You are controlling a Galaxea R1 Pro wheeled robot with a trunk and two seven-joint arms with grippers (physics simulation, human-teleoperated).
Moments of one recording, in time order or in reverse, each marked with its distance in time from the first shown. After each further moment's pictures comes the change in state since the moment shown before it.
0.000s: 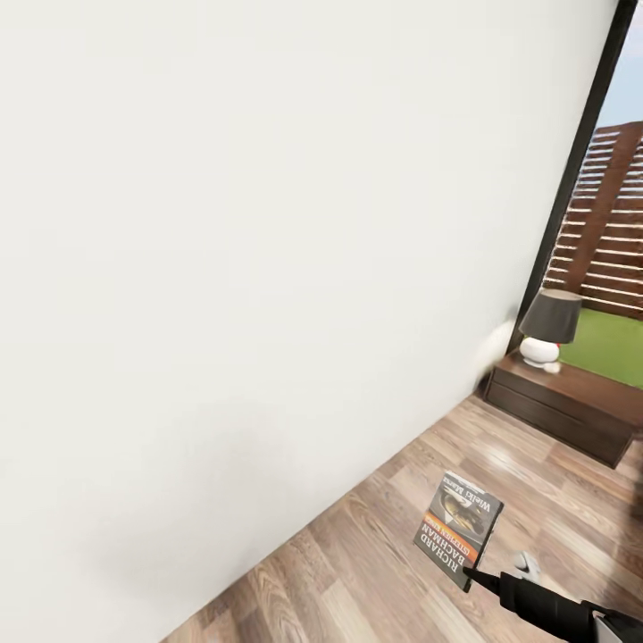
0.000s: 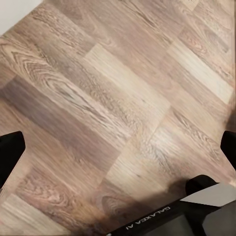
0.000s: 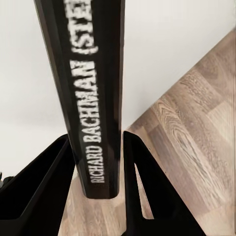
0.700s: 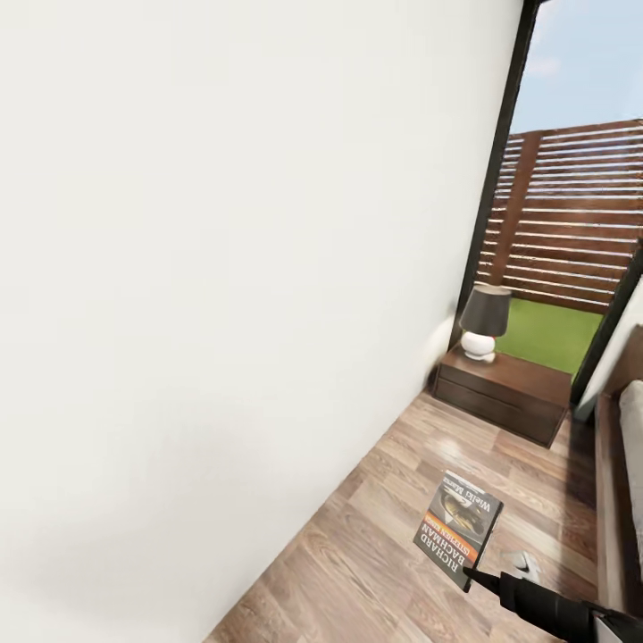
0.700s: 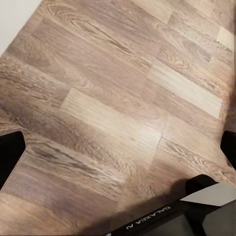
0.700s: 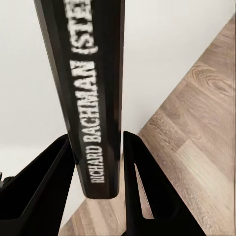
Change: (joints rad) left arm 0.000 0.000 -0.001 0.000 -0.001 0.000 0.000; right arm 0.000 0.000 0.000 0.000 0.000 0.000 0.000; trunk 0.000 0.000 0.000
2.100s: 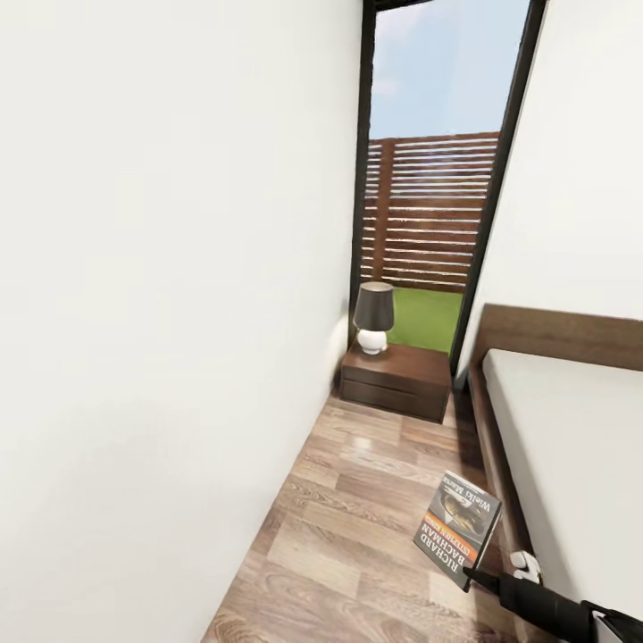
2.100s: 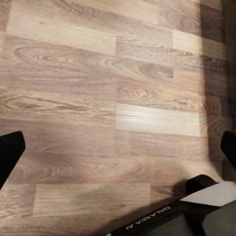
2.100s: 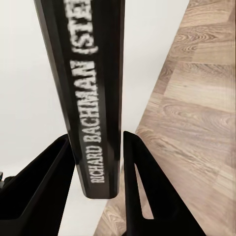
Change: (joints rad) left arm 0.000 0.000 0.000 0.000 0.001 0.000 0.000; right arm 0.000 0.000 0.000 0.000 0.000 0.000 0.003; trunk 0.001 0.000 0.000
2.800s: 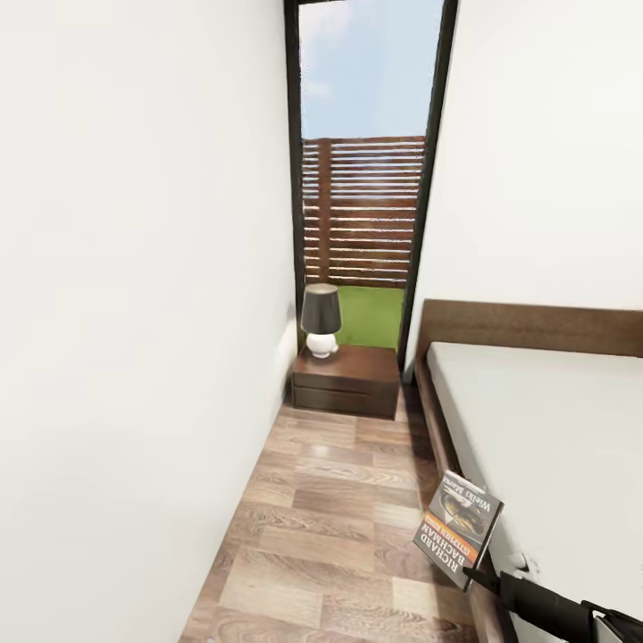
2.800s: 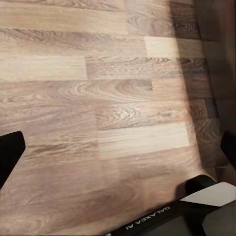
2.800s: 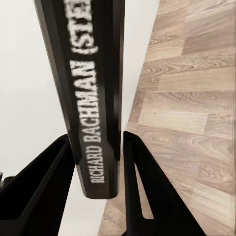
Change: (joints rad) left arm 0.000 0.000 0.000 0.000 0.000 0.000 0.000; right arm 0.000 0.000 0.000 0.000 0.000 0.000 -0.001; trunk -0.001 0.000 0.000
